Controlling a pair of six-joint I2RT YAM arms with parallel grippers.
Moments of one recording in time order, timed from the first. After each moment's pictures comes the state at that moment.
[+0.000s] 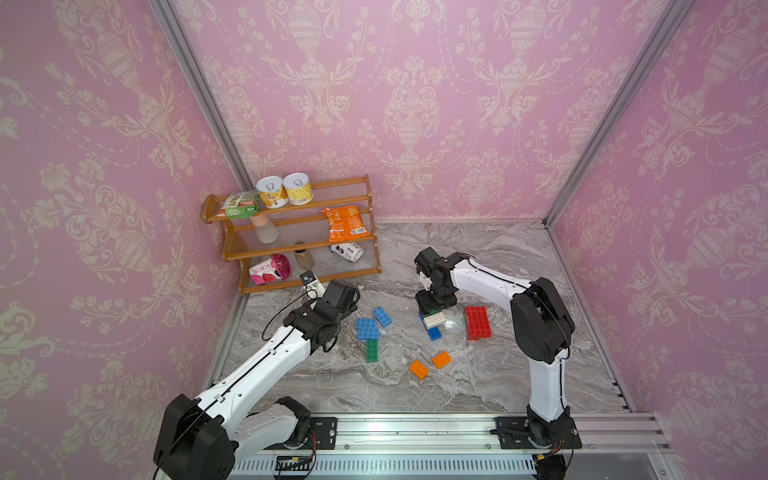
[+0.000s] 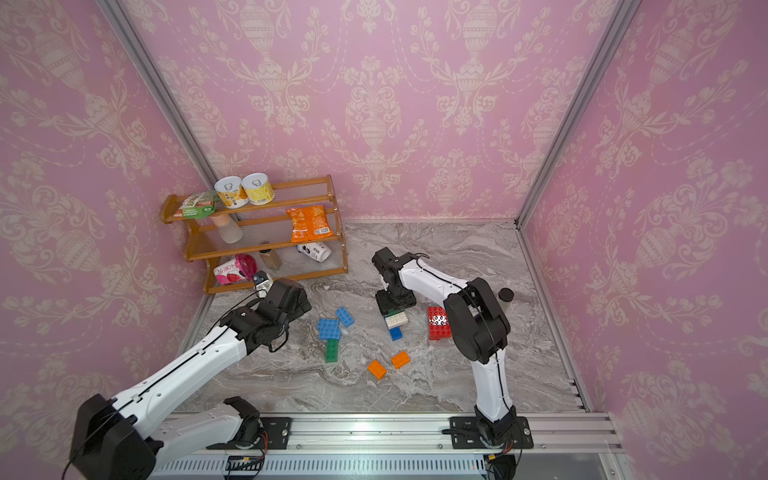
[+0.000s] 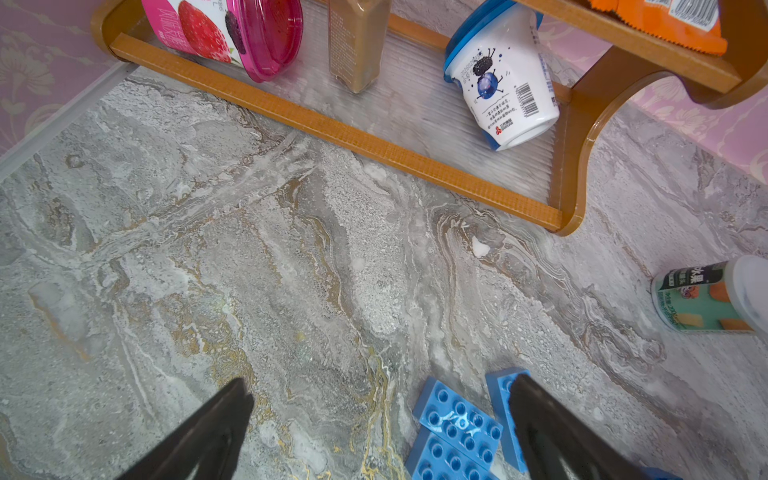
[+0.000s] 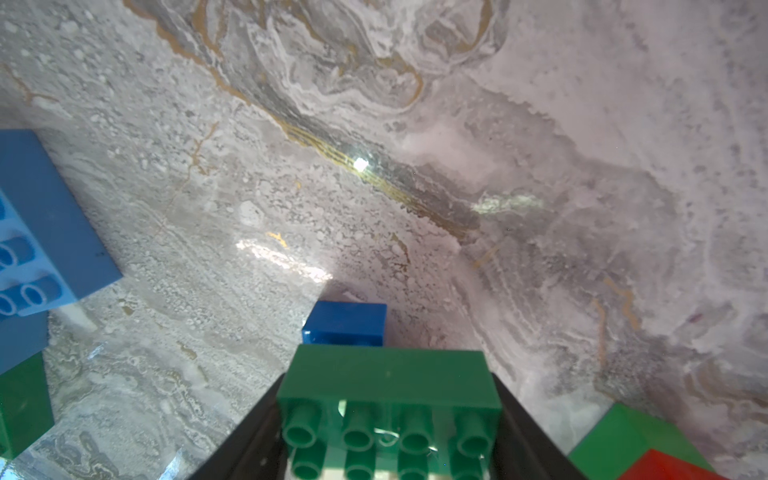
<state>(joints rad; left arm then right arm) -0.51 1.12 0.81 -0.65 -0.53 -0.94 0.58 2.02 1.54 -0.94 -0.04 0.25</state>
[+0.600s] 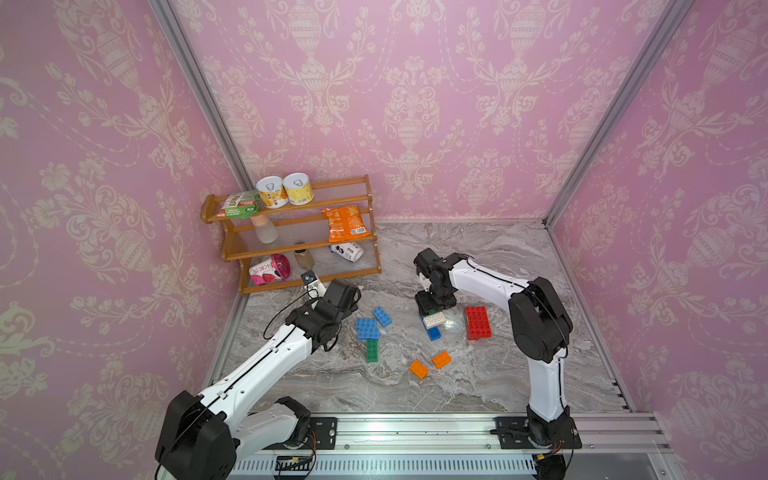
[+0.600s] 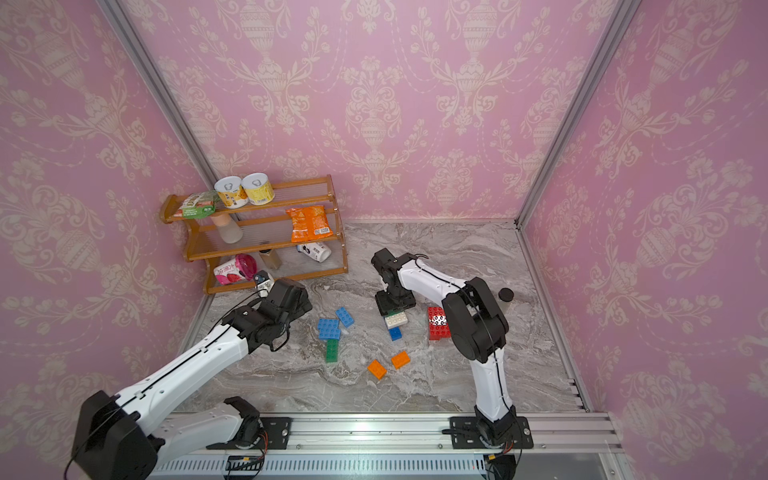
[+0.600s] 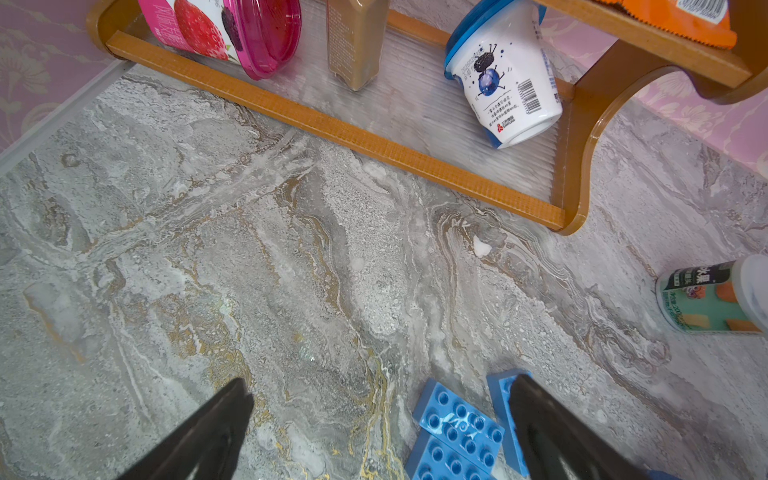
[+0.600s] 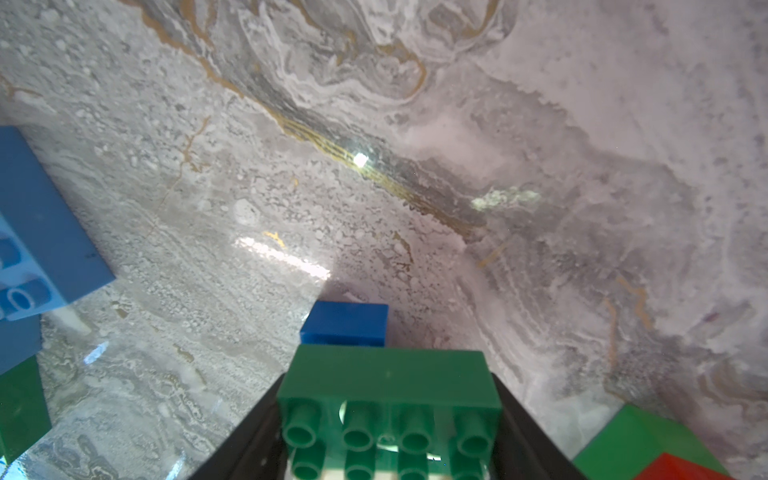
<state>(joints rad) -0.51 1.14 0.81 -0.64 -0.53 -0.94 0.59 2.04 1.55 -0.96 -0.04 0.26</state>
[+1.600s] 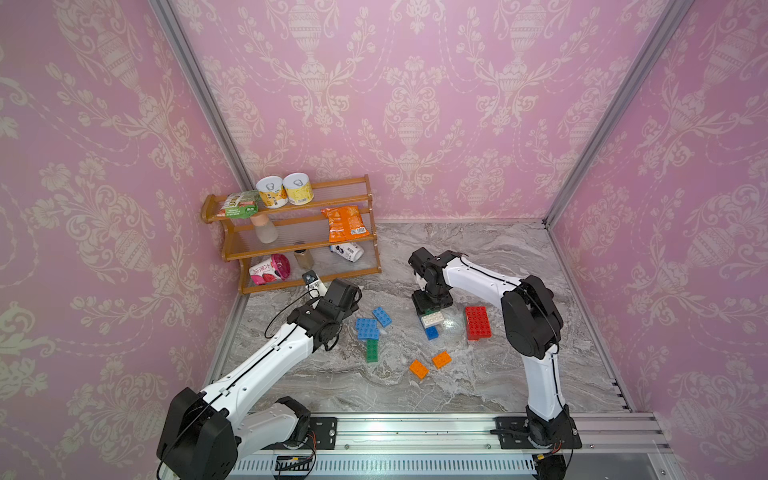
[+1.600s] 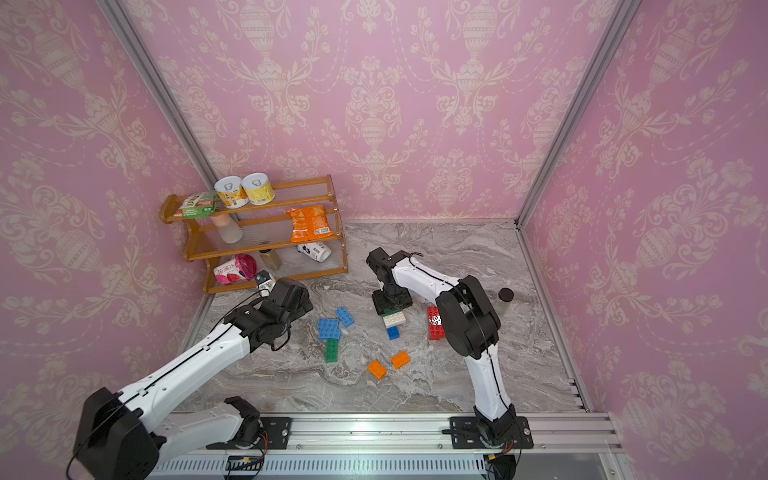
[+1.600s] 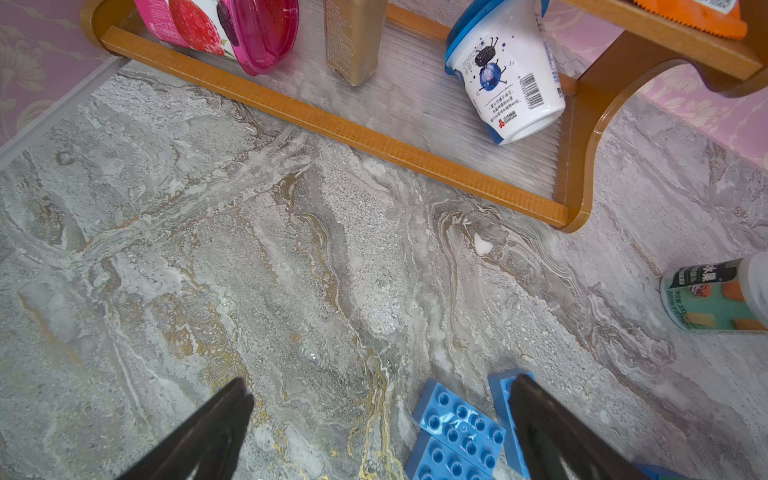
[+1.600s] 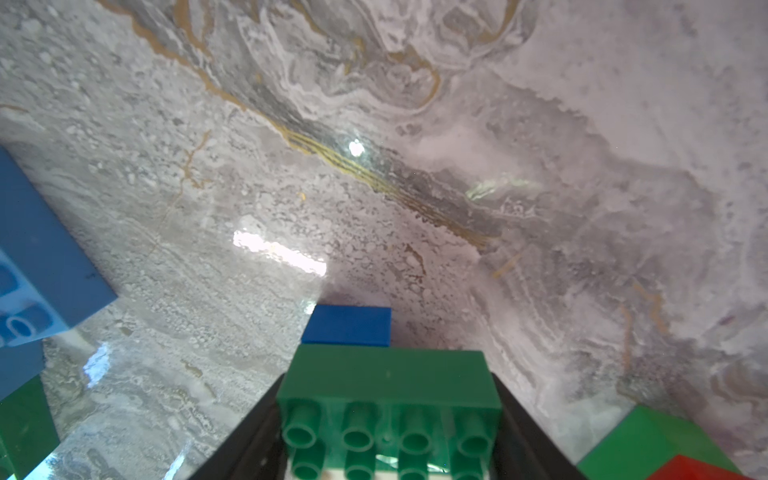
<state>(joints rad) -0.51 1.15 0.81 -0.64 -0.53 -0.94 0.60 2.10 1.63 -1.02 -0.02 0.29</state>
